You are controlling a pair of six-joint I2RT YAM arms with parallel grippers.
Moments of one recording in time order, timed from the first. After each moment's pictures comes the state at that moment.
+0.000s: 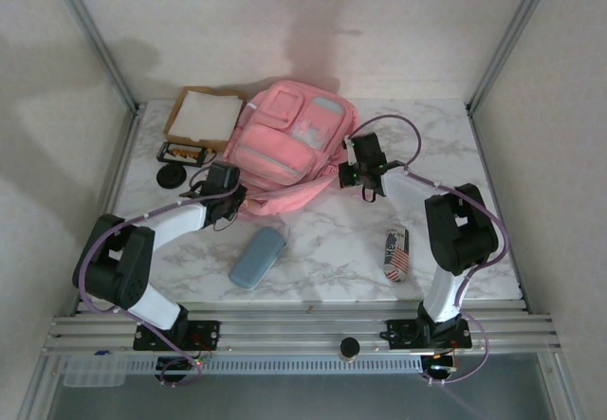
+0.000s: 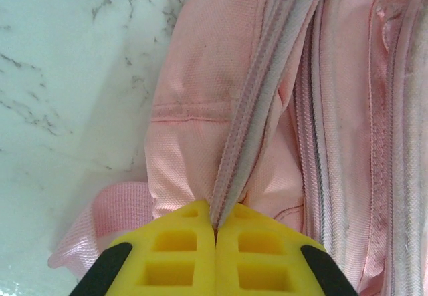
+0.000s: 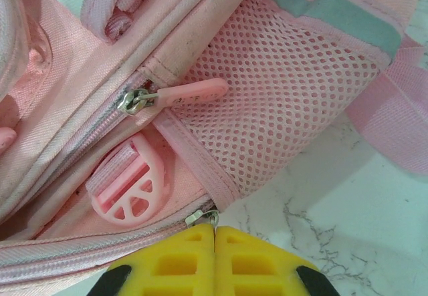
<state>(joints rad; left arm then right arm) -0.32 1.55 0.79 -0.12 -0.11 -1.29 0.43 1.81 1.15 -0.18 -0.02 0.14</state>
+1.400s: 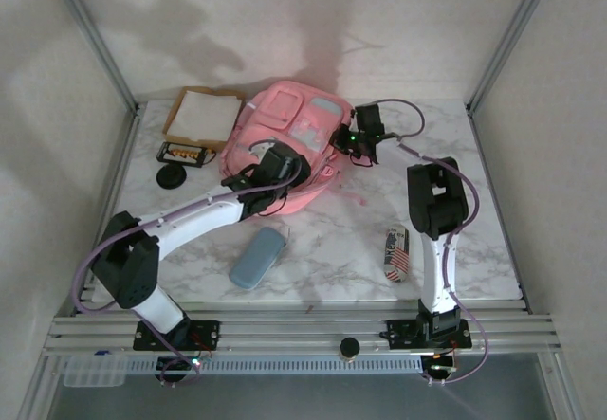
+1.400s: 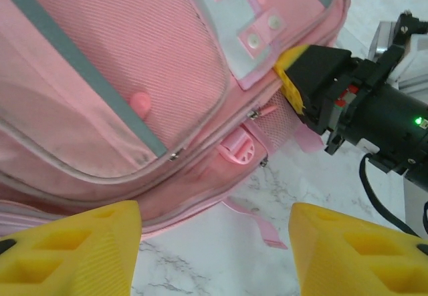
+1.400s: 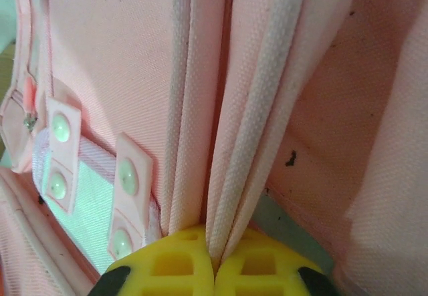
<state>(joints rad) -0.72 1.62 1.19 -0.24 -0.29 -1.05 0.33 2.16 1.57 -0.13 -0.35 0.70</state>
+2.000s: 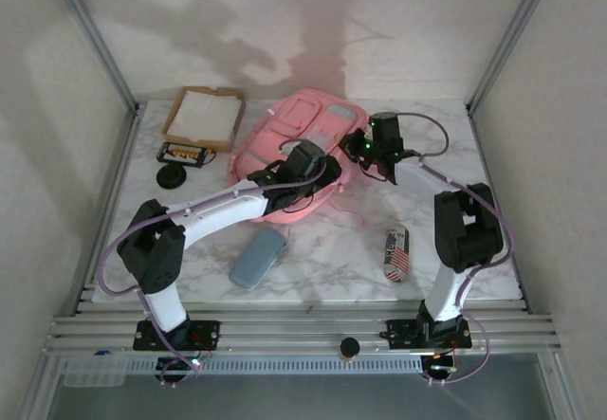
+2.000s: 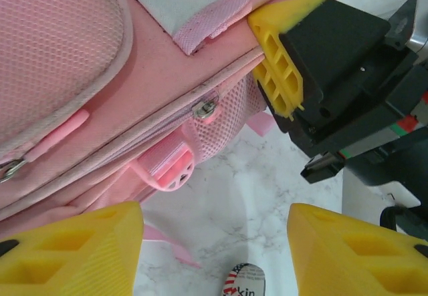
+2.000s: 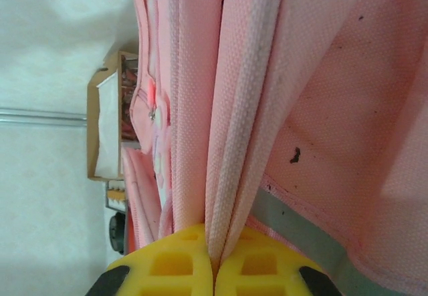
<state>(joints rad) -0.80 1.76 1.35 -0.22 -0.15 -1.16 0.32 1.79 1.20 0.01 -0.37 0.97</state>
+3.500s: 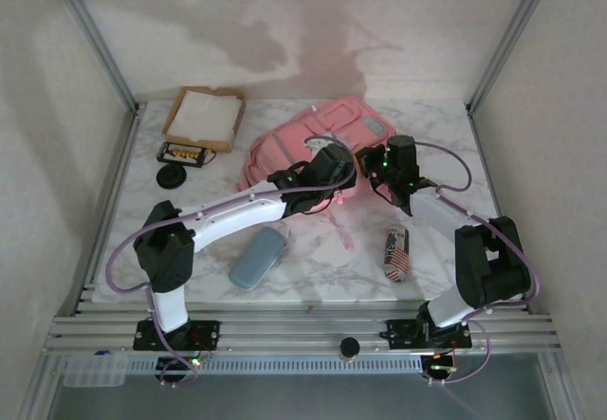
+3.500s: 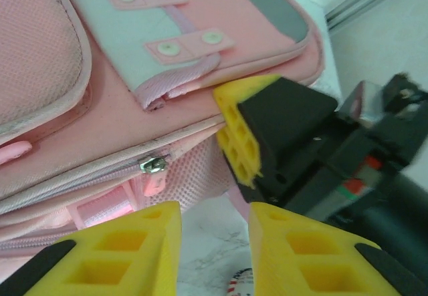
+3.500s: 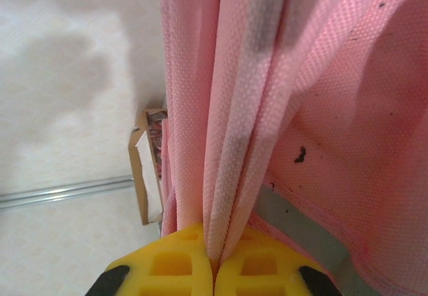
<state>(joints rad) -0.91 1.84 1.53 -0.32 -0.34 -0.95 0.32 1.53 0.89 0.18 -0.24 1.31</state>
